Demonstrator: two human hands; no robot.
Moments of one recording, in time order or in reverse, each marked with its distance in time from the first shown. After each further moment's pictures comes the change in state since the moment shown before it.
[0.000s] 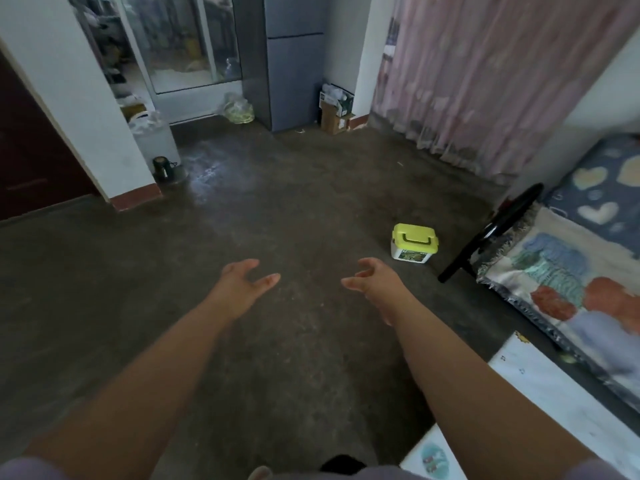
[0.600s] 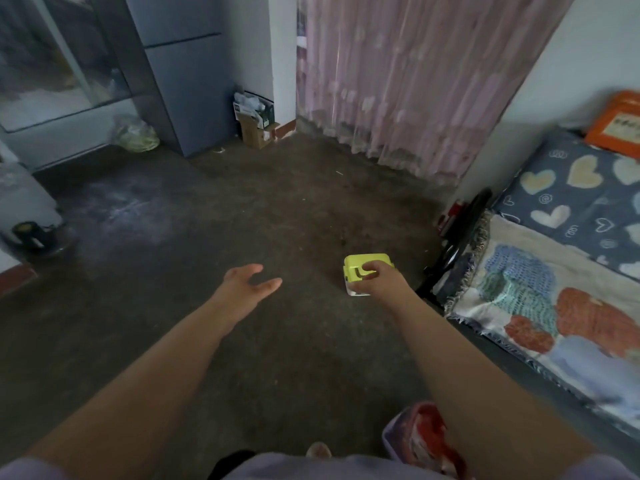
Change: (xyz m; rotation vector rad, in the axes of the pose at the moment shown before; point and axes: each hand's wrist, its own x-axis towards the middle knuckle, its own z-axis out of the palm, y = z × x) left_hand 0.340 0.228 0.148 0.091 -0.226 0.079; right_hand 0.333 -0.052 -0.195 0.020 0.210 0.130
